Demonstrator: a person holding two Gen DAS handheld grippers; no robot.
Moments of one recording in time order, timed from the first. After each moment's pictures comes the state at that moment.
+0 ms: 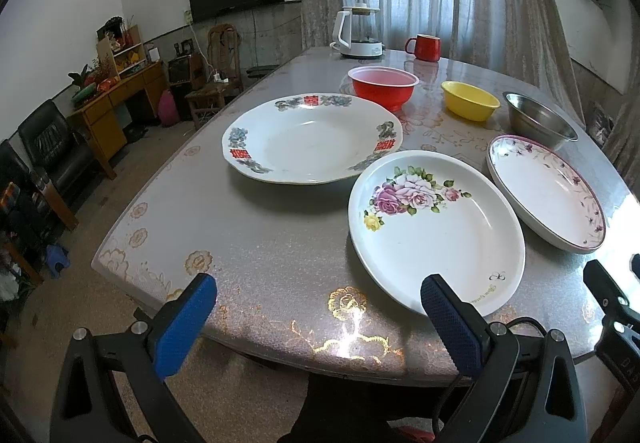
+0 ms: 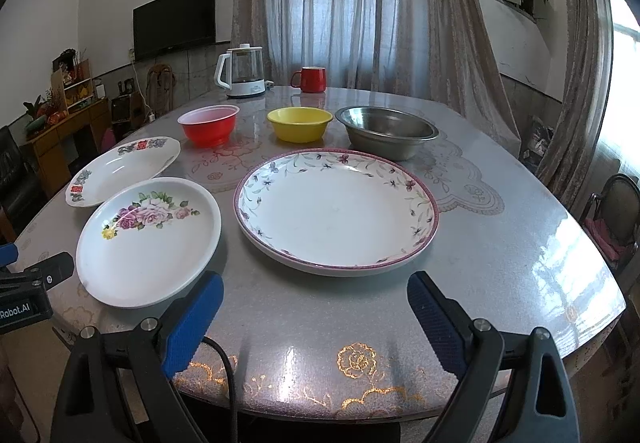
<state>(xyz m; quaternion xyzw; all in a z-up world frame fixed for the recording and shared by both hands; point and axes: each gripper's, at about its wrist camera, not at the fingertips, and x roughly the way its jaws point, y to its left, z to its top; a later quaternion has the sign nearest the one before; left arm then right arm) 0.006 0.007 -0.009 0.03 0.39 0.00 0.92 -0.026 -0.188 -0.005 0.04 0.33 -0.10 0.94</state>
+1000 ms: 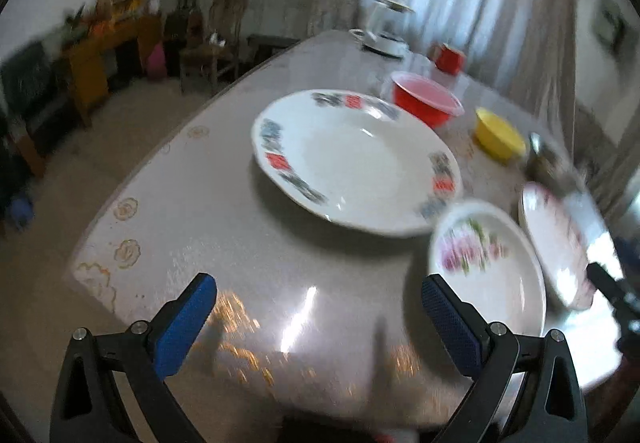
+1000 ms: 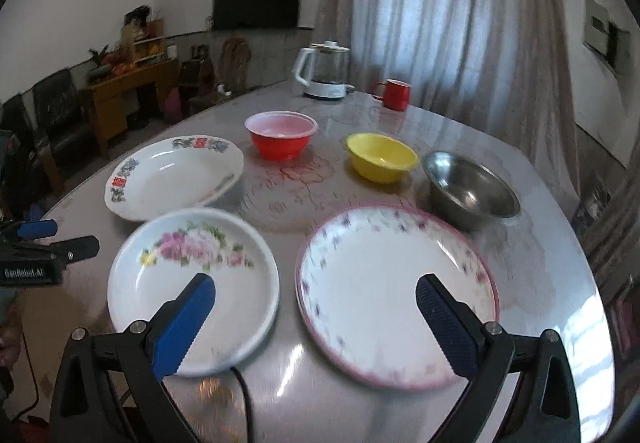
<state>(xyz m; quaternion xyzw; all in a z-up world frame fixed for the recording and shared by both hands) 0.078 0.093 -0.013 -0.10 0.43 -0.03 0.90 0.057 -0.163 0.032 -0.05 0.35 0.05 0.94</state>
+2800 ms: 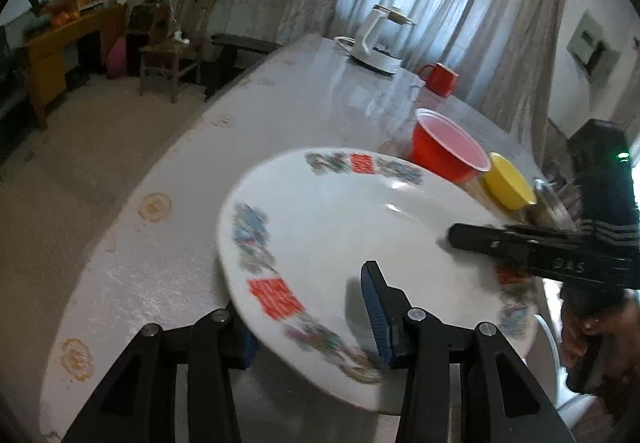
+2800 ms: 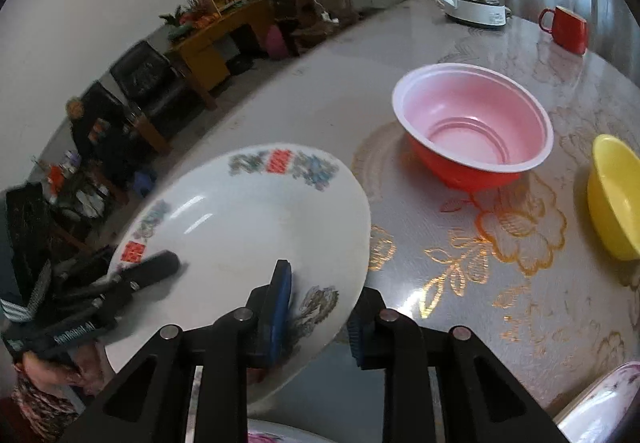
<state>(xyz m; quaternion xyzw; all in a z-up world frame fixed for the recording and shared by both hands) 0.188 0.134 -0.031 -0.12 0.42 -0.12 0.89 0.276 -0.055 -0.013 0.06 0.49 0.27 0.83</state>
